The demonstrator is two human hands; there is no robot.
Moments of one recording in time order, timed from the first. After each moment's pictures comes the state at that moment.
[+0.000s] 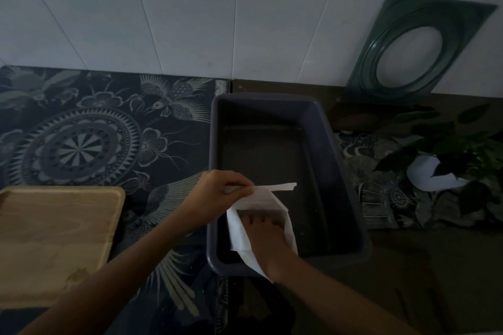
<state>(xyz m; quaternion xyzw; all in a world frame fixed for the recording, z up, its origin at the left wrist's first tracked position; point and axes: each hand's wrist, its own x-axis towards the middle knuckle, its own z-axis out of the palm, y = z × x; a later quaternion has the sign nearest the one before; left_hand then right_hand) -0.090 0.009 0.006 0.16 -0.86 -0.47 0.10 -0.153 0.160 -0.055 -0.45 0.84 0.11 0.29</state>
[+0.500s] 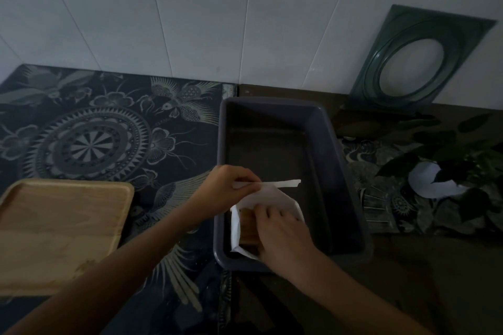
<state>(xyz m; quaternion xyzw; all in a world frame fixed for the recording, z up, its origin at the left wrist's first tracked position) -0.088 0.009 0.013 0.14 -0.88 -0.43 0.10 -0.138 0.181 0.042 -0.48 0.84 0.11 0.23</state>
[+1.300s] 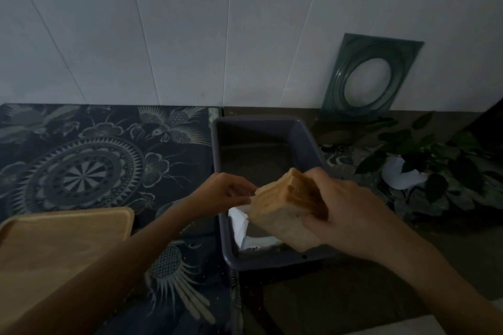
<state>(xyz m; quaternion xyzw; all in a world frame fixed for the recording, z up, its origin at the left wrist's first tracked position) -0.067 -0.015 0.022 0.04 -0.90 -0.43 0.02 -0.120 0.236 0.182 -0.44 0.89 -0.06 0.12</state>
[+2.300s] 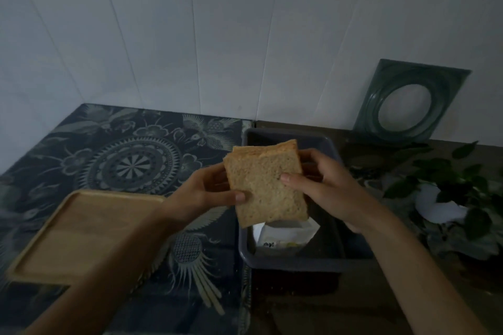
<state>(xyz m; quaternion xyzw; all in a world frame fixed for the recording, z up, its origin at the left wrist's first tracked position) 0.040 0.013 0.101 0.13 -0.65 -0.74 0.11 -0.131 0.206 0.174 -0.37 0.73 -0.47 0.33</state>
